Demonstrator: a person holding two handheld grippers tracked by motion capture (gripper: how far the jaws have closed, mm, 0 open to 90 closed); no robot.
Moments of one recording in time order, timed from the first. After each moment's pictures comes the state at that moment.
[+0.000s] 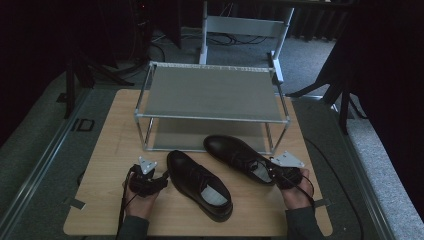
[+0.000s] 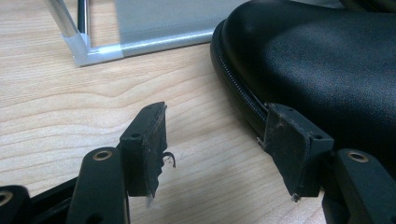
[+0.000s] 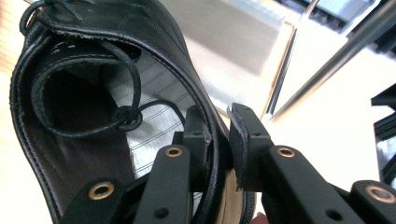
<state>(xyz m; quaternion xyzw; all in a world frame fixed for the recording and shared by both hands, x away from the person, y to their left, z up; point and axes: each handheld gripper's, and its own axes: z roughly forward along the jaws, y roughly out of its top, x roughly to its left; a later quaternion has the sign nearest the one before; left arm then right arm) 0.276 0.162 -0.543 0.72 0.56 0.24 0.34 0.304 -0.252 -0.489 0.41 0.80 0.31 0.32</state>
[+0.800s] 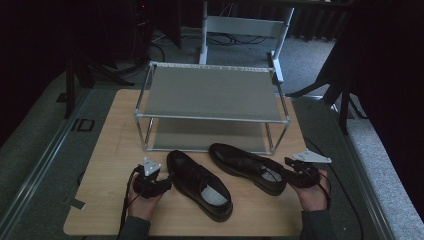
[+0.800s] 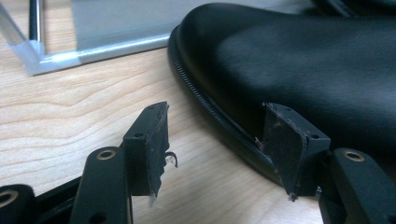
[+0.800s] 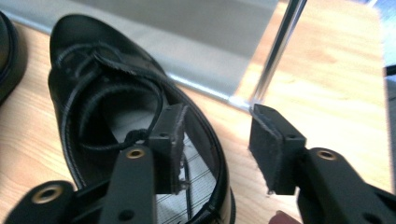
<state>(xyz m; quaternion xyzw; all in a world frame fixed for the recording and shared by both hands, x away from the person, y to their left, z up) 0.271 0.153 -0.538 0.74 0.53 0.21 0.37 0.303 -0.298 -0.473 0.47 0.77 0.36 0.24</state>
